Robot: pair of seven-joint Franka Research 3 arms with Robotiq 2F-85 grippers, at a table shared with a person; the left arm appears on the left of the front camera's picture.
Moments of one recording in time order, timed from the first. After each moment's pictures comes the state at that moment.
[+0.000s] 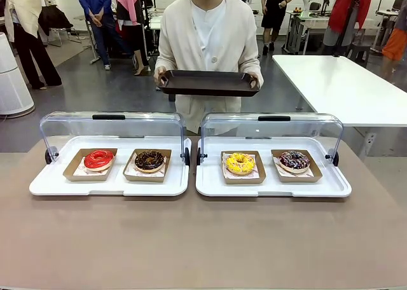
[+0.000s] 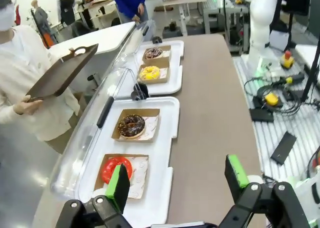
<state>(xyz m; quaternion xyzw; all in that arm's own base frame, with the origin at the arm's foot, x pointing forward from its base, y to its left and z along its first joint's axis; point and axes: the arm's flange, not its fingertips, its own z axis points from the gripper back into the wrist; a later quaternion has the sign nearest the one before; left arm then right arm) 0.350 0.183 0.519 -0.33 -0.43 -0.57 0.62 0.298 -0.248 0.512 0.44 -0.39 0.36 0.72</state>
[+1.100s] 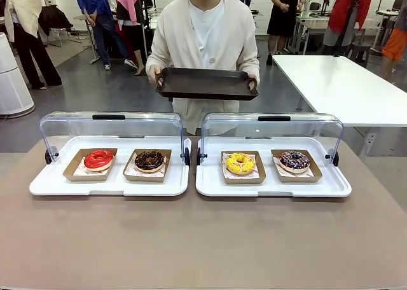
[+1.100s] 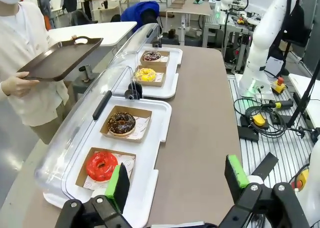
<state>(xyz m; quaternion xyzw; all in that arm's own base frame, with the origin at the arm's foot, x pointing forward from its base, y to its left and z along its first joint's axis) 0.364 0.190 0.524 -0.38 -0.40 -0.51 0.66 0.297 -0.248 0.508 0.43 -0.39 0.37 0.72</state>
